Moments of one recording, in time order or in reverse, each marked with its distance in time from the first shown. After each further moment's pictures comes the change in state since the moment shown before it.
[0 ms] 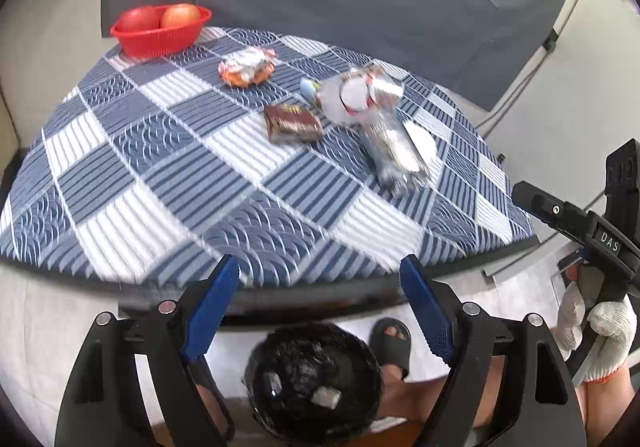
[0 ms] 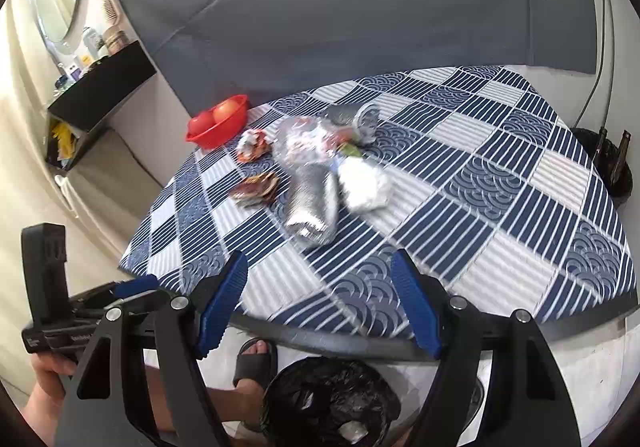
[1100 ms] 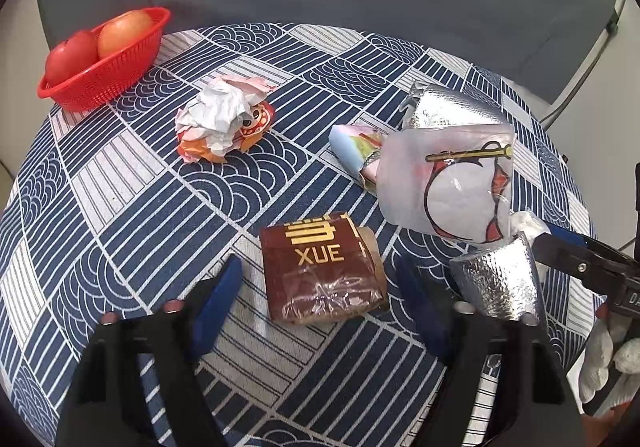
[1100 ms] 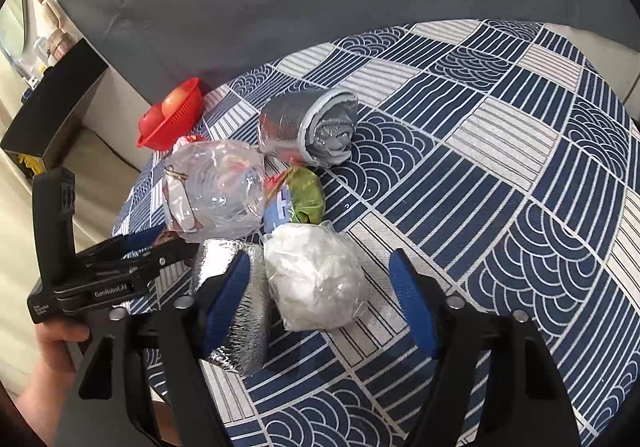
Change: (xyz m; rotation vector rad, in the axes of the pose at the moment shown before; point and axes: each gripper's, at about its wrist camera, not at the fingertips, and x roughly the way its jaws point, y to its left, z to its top) left arm 0.134 0.009 0.120 0.068 0.111 0.147; right arm 0.132 -0.054 0.070 0.049 0.180 0.044
